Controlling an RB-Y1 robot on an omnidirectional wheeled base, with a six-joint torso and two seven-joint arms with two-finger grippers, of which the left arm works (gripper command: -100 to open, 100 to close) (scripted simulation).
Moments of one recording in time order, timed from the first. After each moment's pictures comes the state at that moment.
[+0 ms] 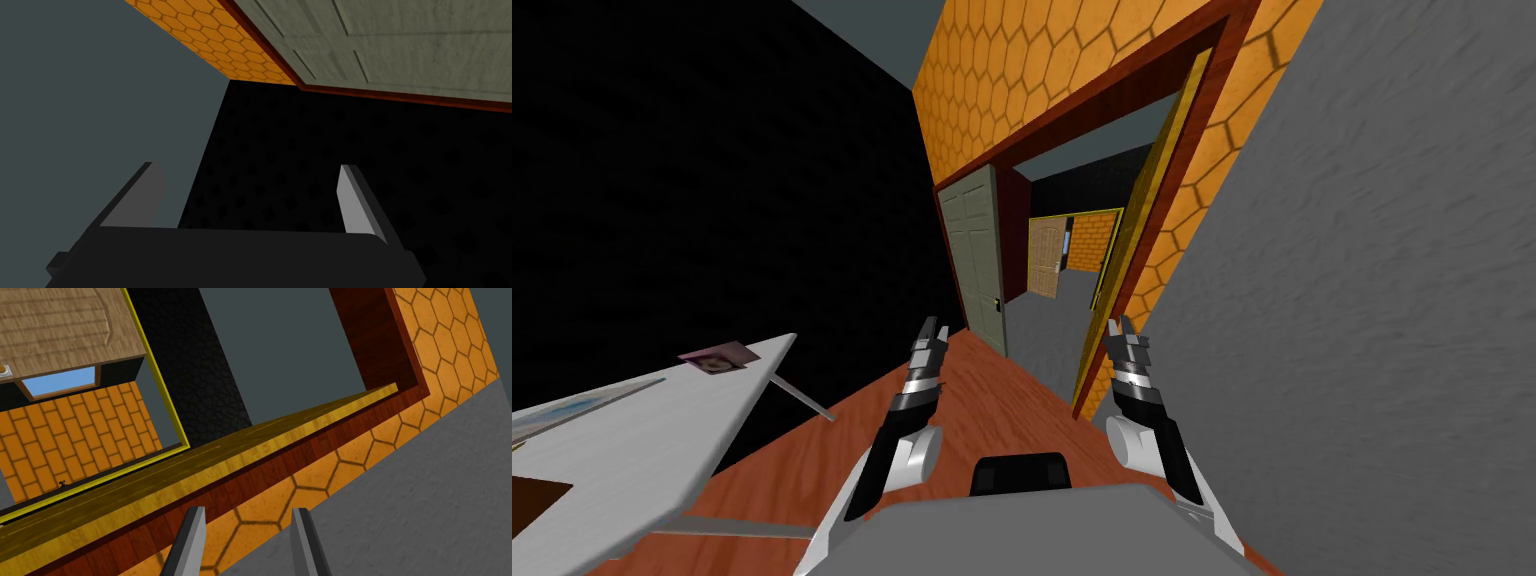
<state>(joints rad) 0.44 0.00 -0.04 -2.16 0.00 -0.42 -0.13</state>
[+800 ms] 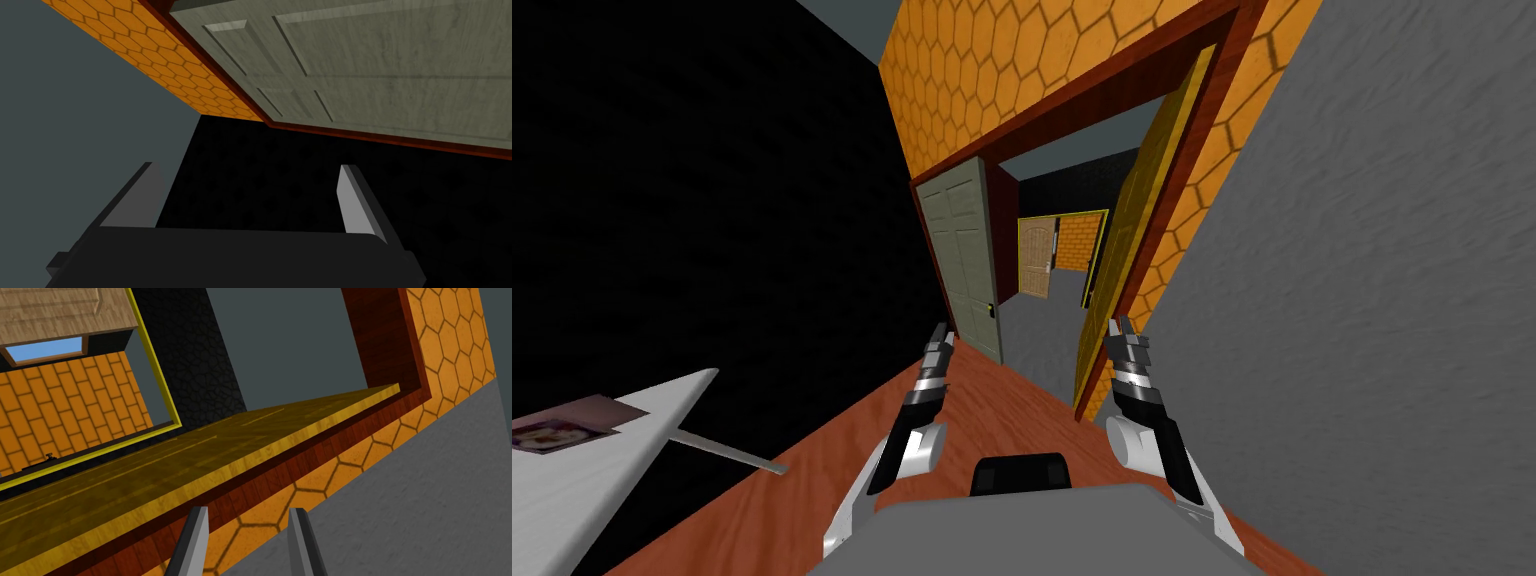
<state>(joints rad) 0.37 0.04 -0.02 -1.98 0.01 -0.45 -0.13</state>
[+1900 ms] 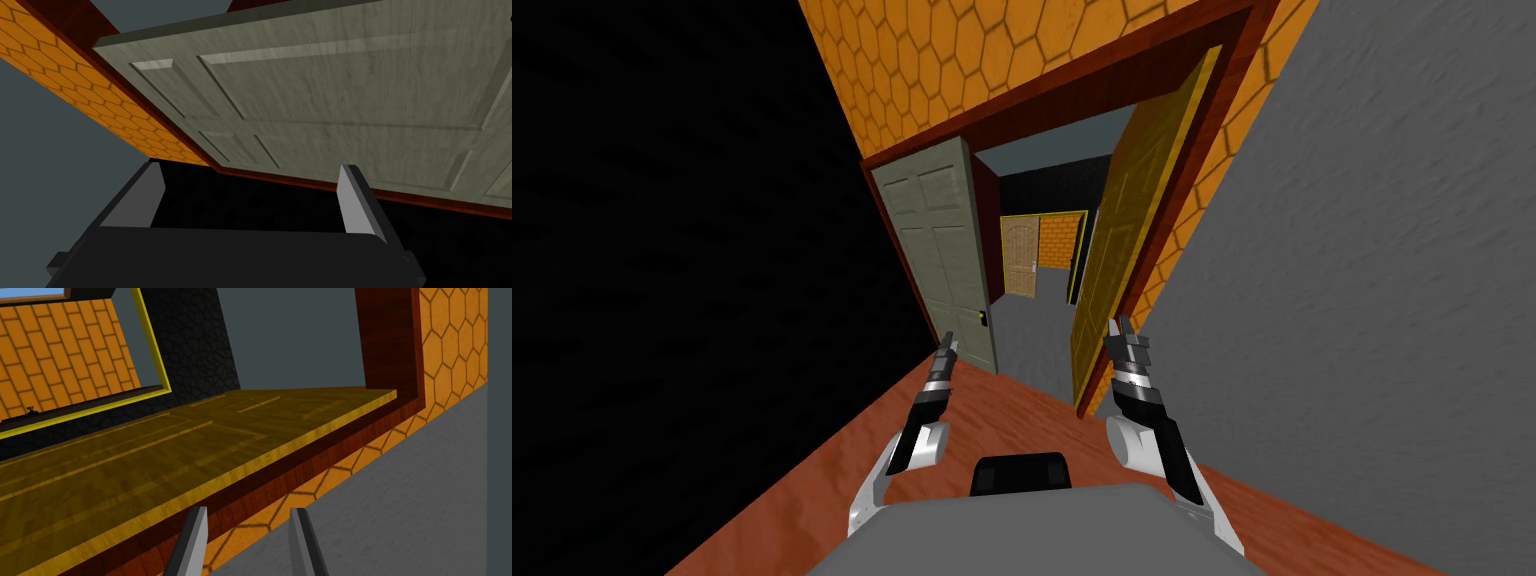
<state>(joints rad) 0.27 0.07 0.01 -1.71 0.04 -0.53 -0.13</state>
